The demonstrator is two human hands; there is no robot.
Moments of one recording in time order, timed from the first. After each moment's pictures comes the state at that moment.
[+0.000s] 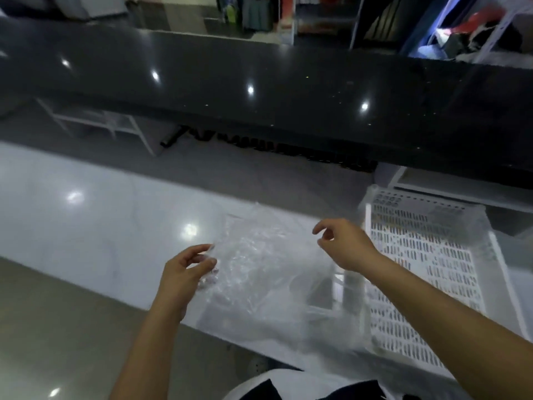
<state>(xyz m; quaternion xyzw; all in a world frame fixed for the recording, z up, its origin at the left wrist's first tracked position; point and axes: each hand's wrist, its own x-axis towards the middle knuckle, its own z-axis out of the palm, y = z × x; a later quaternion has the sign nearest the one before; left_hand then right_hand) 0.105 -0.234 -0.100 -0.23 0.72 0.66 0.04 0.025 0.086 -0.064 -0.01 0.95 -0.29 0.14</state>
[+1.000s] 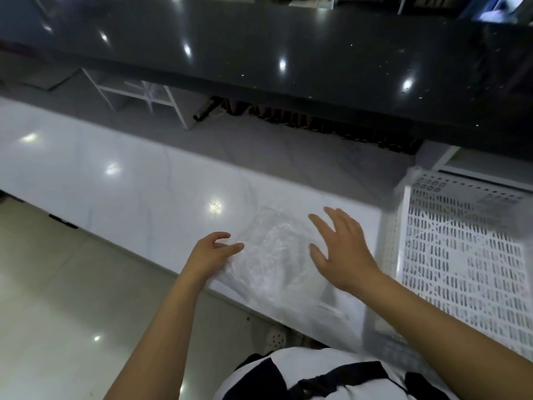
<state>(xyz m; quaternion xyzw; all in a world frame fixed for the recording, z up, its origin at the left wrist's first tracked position) 0.108 -0.259 -0.133 -0.28 0.79 0.53 0.14 0.081 0.036 -0.096 -0.18 0.97 -0.16 0.07</state>
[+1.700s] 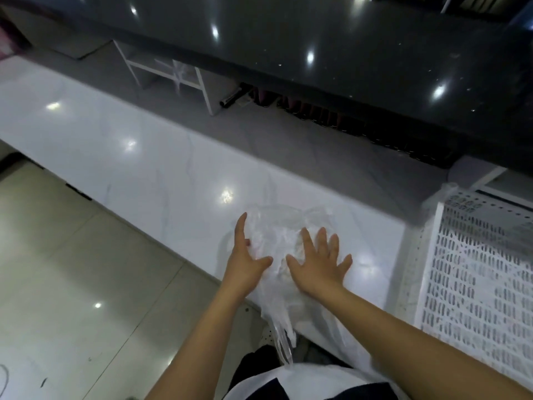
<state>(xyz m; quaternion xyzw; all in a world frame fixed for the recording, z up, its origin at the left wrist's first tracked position) 0.130 -0.206 -0.141 -0.25 0.76 0.60 0.05 0.082 -0.043 -0.165 -0.03 0.96 -0.12 0.25</state>
